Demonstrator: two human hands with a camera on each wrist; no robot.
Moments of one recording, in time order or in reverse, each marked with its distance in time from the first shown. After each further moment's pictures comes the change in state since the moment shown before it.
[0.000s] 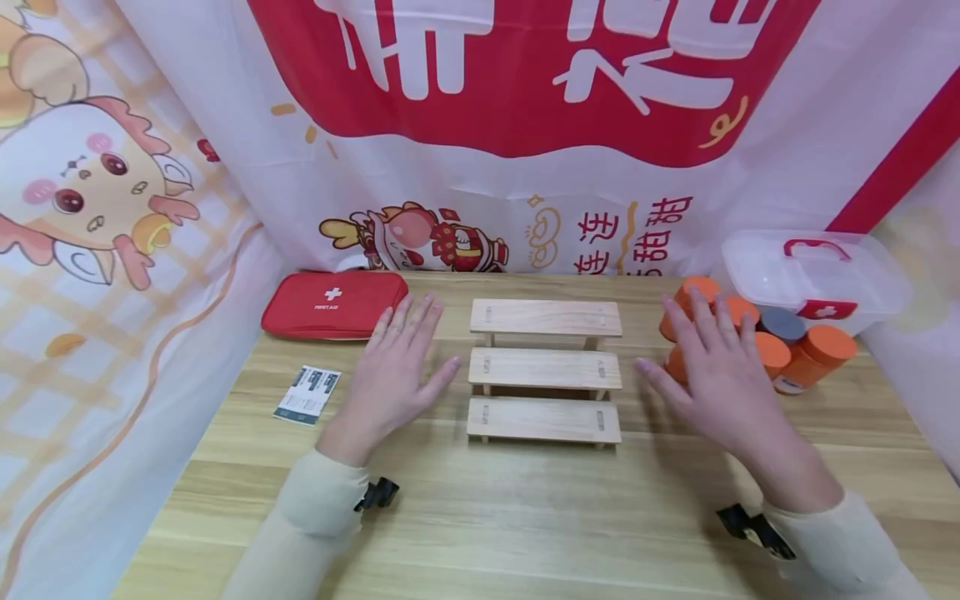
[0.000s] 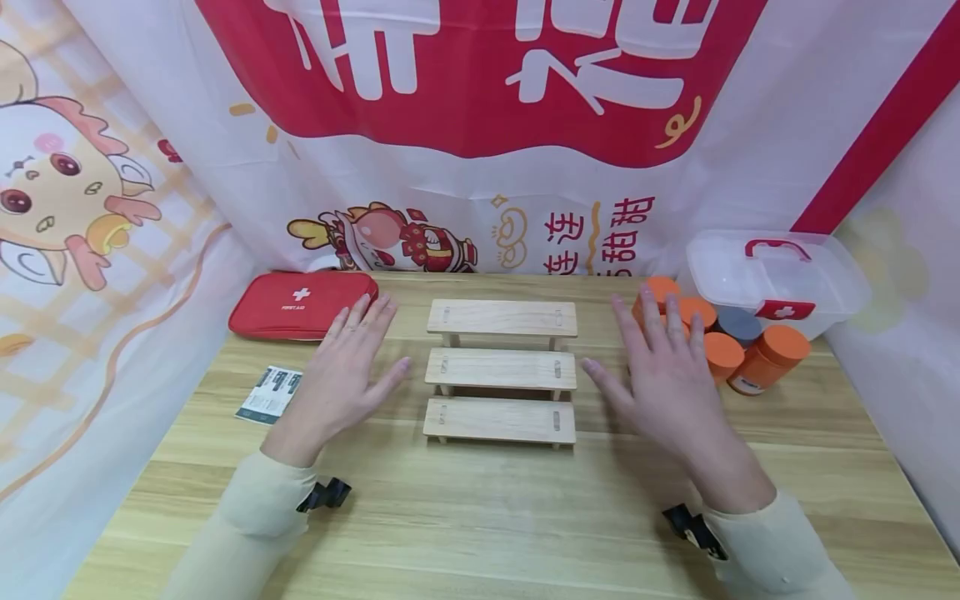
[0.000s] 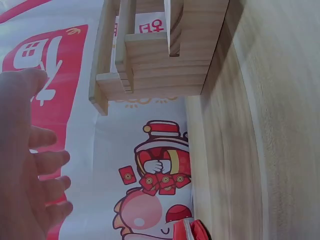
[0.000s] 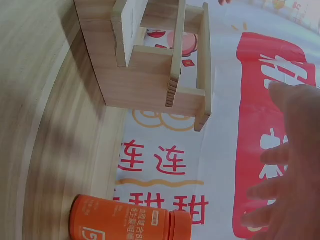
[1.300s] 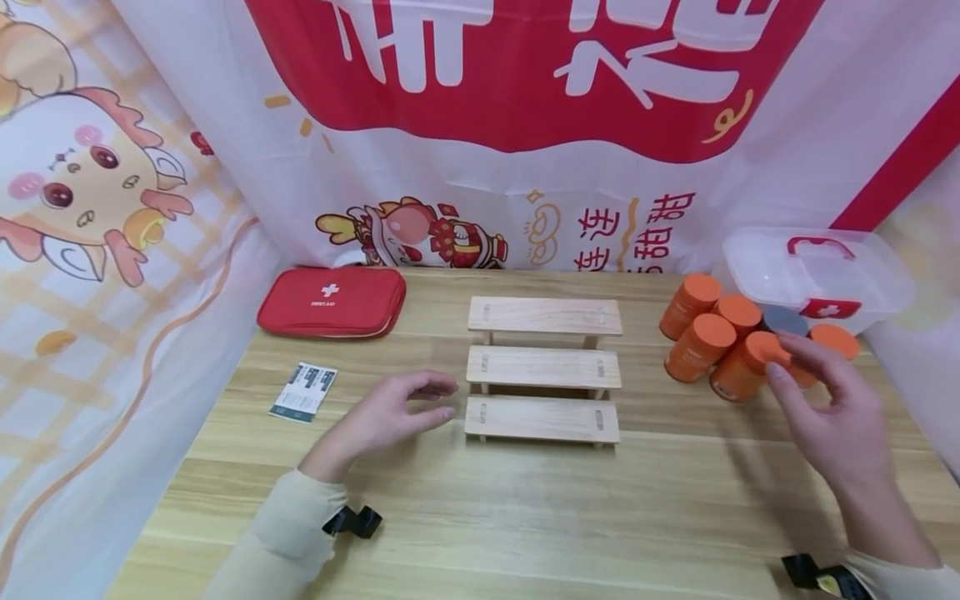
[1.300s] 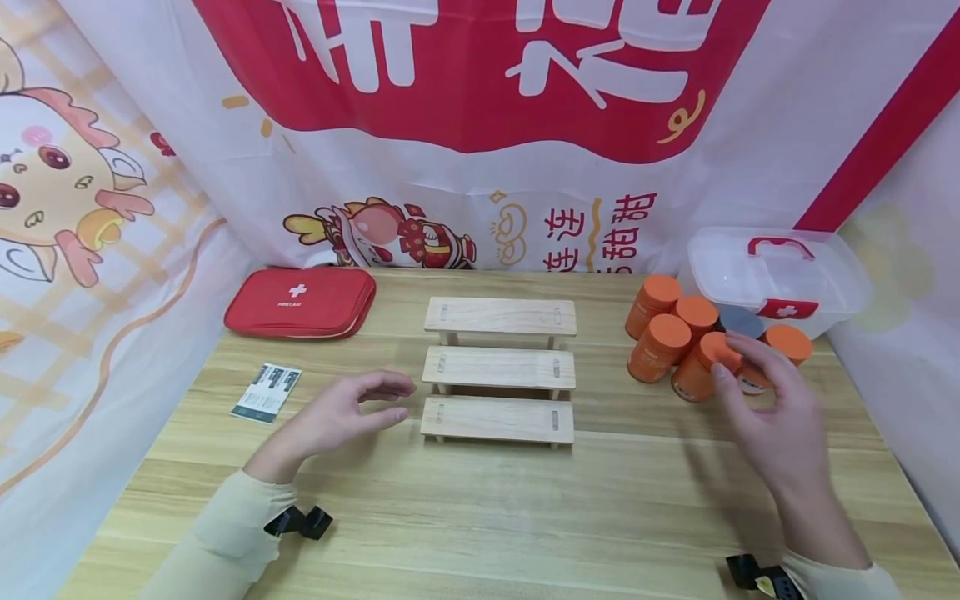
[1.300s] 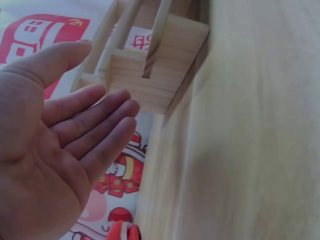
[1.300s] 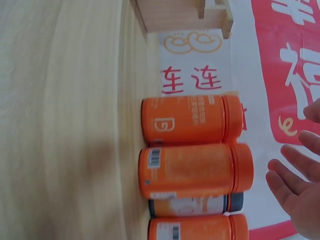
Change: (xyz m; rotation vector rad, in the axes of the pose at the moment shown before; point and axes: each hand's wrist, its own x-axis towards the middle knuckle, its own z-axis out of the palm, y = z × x) left_hand -0.026 -0.016 0.022 -0.755 -0.374 -0.133; right_hand -0.052 0.079 0.009 0.497 0.590 0.131
